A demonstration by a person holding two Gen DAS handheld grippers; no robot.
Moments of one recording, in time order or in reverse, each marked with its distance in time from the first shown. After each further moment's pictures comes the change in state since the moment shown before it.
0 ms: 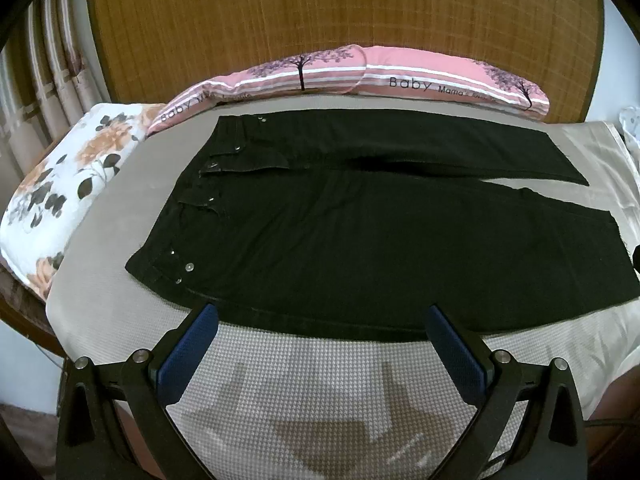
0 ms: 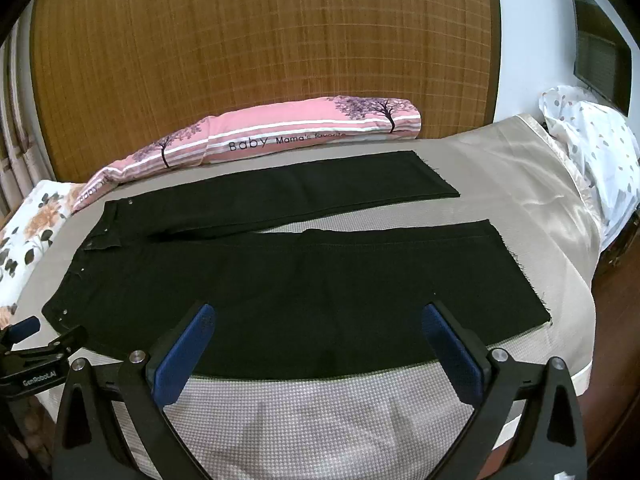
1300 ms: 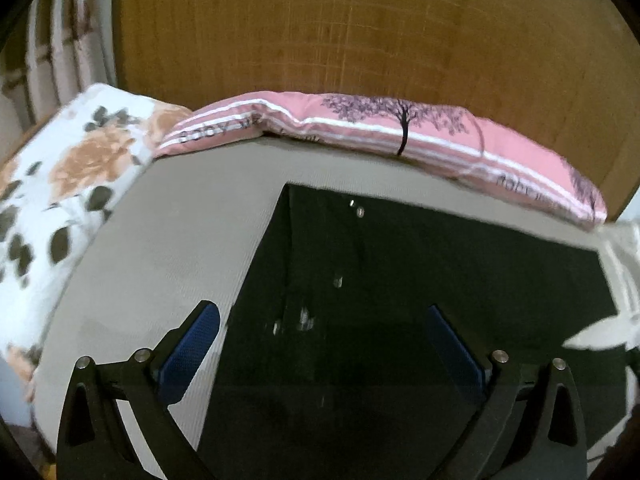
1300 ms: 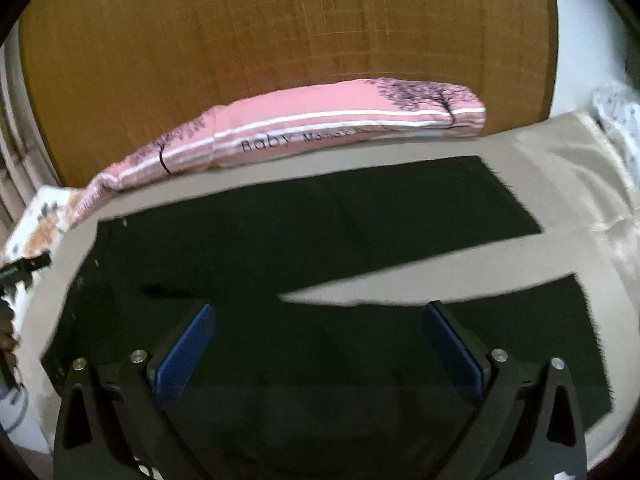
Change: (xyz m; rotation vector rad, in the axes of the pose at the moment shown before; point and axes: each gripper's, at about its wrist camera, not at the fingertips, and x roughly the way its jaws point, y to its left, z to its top) left arm 0.129 0.177 0.177 -0.188 -0.017 -0.092; right arm 0.128 0.032 0.088 0.017 0.079 0.130
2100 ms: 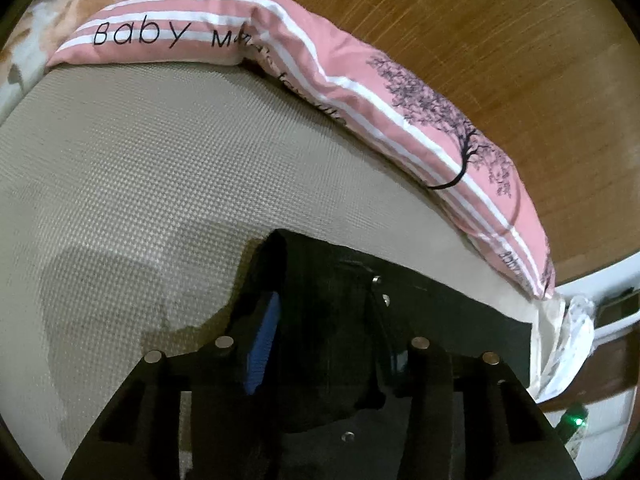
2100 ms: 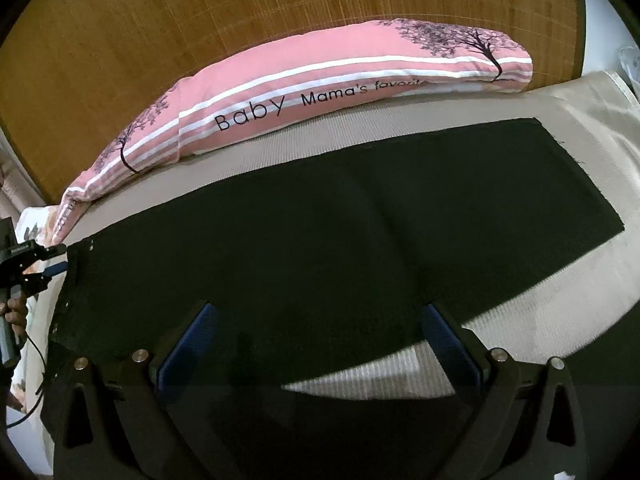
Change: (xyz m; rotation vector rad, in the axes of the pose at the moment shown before) left arm 0.158 0.067 0.085 -0.286 0.268 -0.352; right arm 0.124 0.008 0.037 0.079 0.138 0.022
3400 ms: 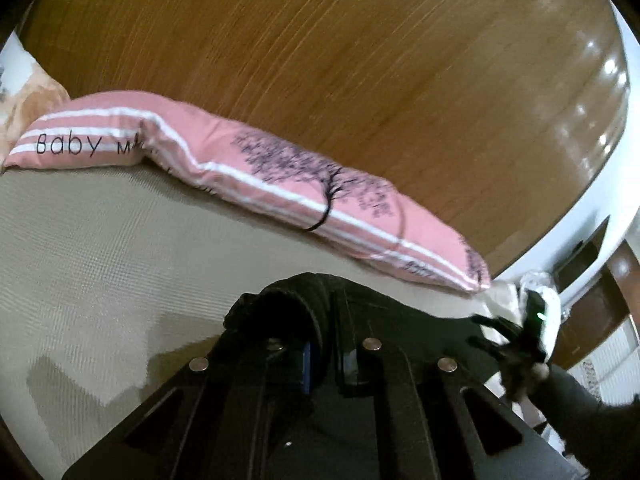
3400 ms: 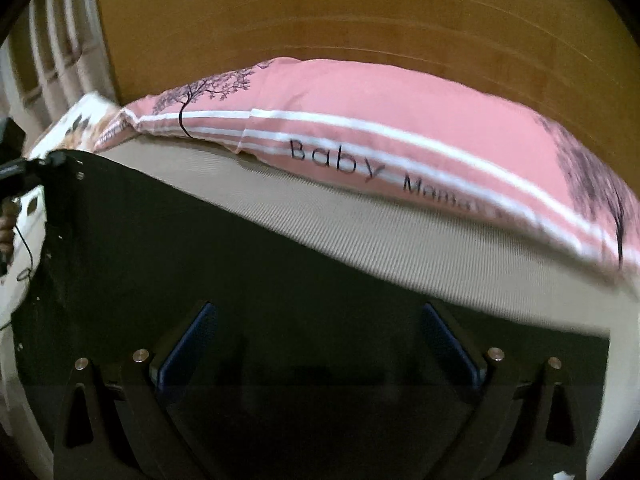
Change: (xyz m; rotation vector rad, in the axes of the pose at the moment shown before) left arm -0.070 -0.053 -0.026 0.233 -0.245 -0.258; right arm 0.054 0.034 0.114 -0.546 0.069 0.180
